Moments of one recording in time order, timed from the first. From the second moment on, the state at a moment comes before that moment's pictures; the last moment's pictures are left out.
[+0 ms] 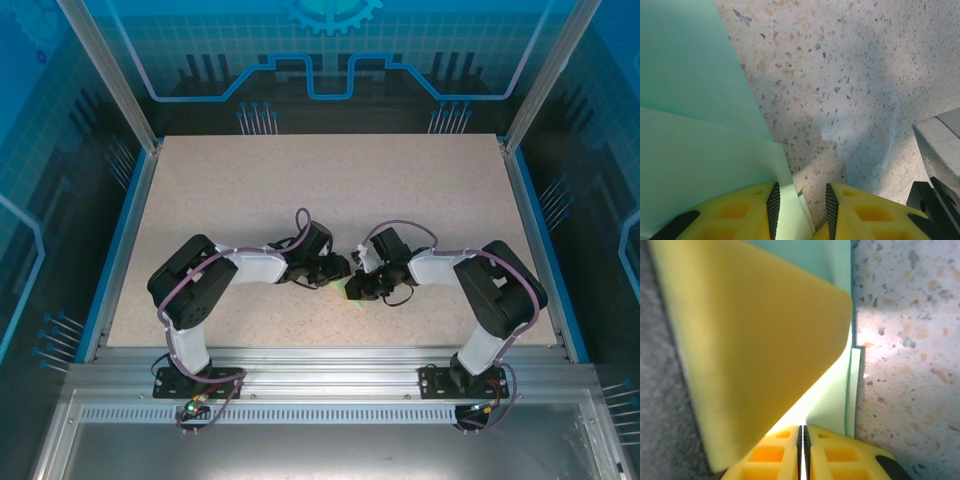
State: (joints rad) left arm -0.69 1.85 0.93 0.02 0.33 -1.00; right arm 0.53 1.69 0.71 -0.18 -0.66 0.43
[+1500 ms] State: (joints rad) left arm -0.69 1.86 0.94 0.00 0.38 -1.00; right arm 0.51 1.38 0.51 -0.33 -0.54 0.52
